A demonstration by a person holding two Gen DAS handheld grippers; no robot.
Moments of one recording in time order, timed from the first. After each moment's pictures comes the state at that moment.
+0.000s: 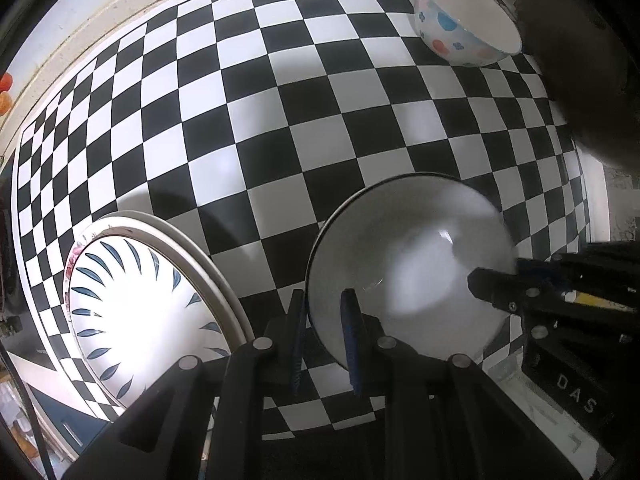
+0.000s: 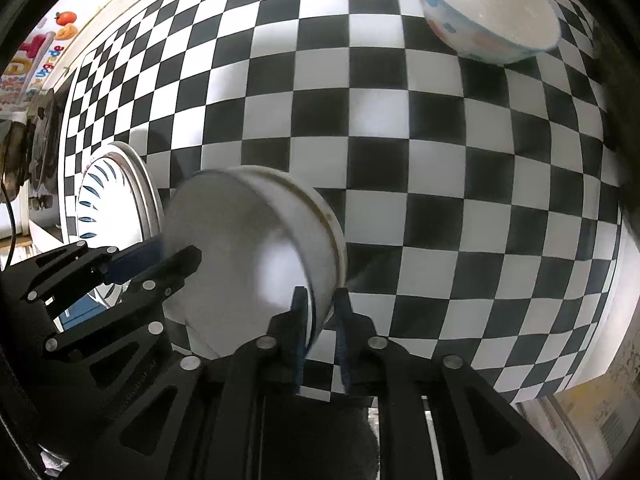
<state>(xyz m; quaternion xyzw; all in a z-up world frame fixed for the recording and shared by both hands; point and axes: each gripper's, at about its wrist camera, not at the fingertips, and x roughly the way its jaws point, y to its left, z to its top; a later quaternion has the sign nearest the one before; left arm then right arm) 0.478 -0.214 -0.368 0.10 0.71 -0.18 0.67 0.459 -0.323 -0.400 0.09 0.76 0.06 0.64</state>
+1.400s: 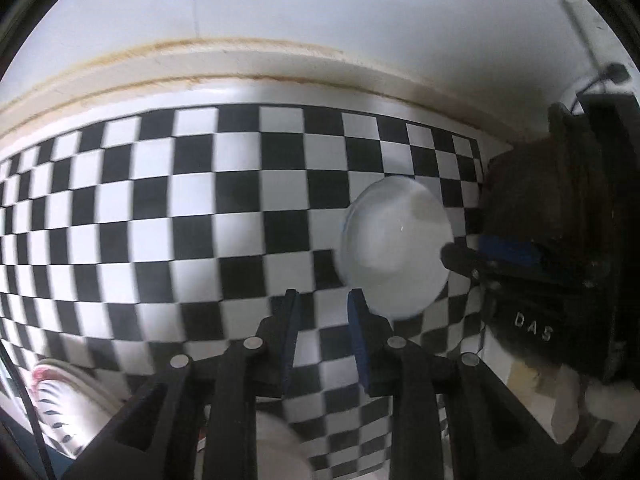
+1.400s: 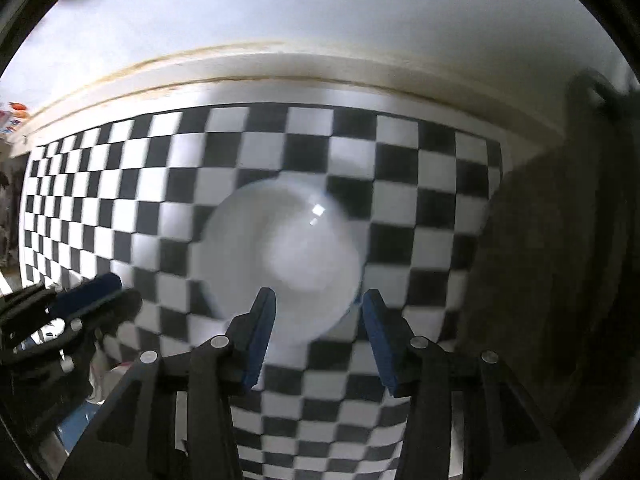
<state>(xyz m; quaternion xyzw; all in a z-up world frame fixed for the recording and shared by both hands) 0.642 -0.299 -0.334 -0.08 0.70 -0.19 0.69 0.658 -0.455 -0.355 -0.01 0.72 0.01 0.69</state>
